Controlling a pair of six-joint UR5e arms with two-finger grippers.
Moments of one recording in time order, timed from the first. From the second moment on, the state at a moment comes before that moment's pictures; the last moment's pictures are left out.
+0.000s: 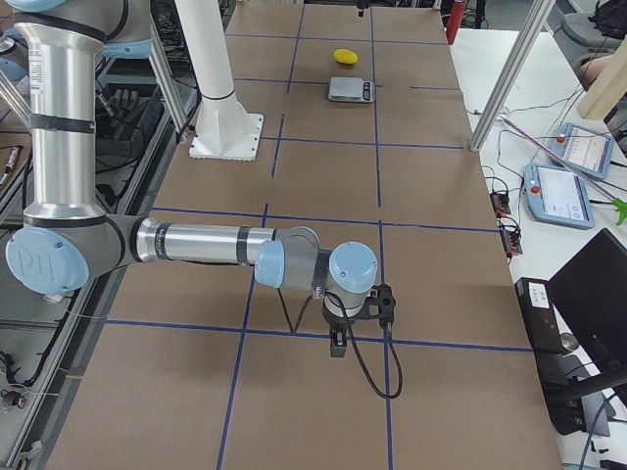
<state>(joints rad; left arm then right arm) -1.26 -1.66 -1.75 -1.64 -2.31 -0.14 1.62 -1.64 1.64 -1.68 2.35 -0.13</state>
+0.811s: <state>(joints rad) -1.04 -1.65 -1.58 -1.90 -2.26 -0.44 1.62 -1.65 1.65 -1.68 2.35 -0.13</state>
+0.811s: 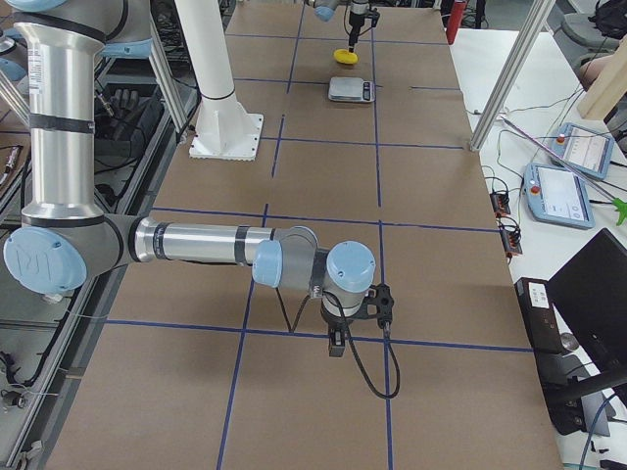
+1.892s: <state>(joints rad) -0.97 -1.65 -1.56 -1.90 -2.23 -0.46 1.62 -1.65 1.66 -1.68 2.35 -0.13</state>
